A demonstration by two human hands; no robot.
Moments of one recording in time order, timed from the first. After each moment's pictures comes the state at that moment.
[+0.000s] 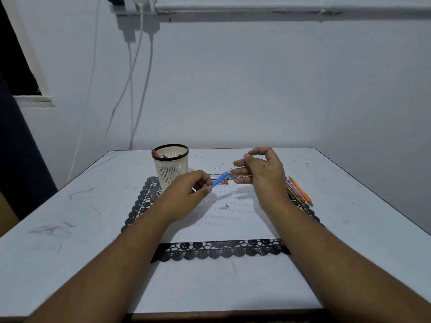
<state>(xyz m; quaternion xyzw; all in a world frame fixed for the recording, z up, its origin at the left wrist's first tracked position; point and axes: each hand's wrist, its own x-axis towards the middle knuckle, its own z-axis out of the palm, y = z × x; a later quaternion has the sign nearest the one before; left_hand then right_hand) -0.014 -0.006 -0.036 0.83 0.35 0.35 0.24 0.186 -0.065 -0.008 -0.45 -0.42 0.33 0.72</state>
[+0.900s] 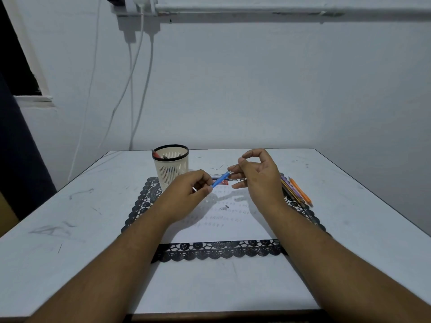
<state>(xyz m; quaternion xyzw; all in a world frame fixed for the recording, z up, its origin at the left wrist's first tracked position) -0.015 -0.007 -0.034 0.83 0.35 0.35 0.23 0.179 -0.068 -0.014 -0.47 -0.48 0.29 0.68</state>
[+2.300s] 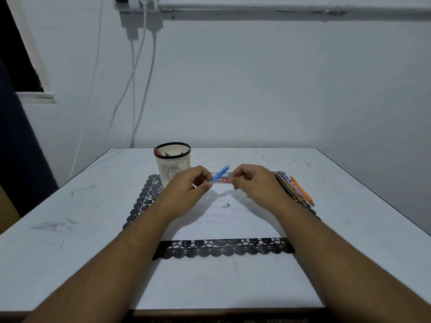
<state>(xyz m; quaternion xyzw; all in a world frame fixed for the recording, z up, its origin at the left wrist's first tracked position) -0.016 -0.010 -0.032 0.82 0.36 0.37 0.25 0.206 -0.052 -0.030 -0.58 -0.63 0.23 0.46</state>
